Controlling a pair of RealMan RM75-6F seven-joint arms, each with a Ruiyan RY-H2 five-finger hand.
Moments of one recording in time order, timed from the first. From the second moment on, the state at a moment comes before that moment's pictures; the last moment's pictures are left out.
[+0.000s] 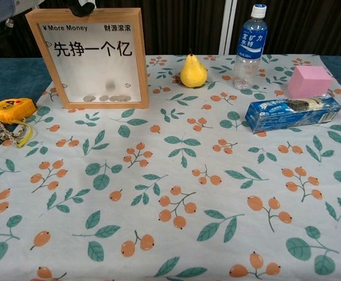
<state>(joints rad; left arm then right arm) -1.05 -1.48 -0.27 -1.23 0.94 1.01 0.76 0.04 -1.15 0.14 -1.66 -1.34 1.52 -0.19</state>
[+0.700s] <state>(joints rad) -0.98 -1.35 -0.33 -1.43 0.98 1.17 0.67 0.04 -1.15 0.14 -1.66 -1.34 1.52 -0.19</state>
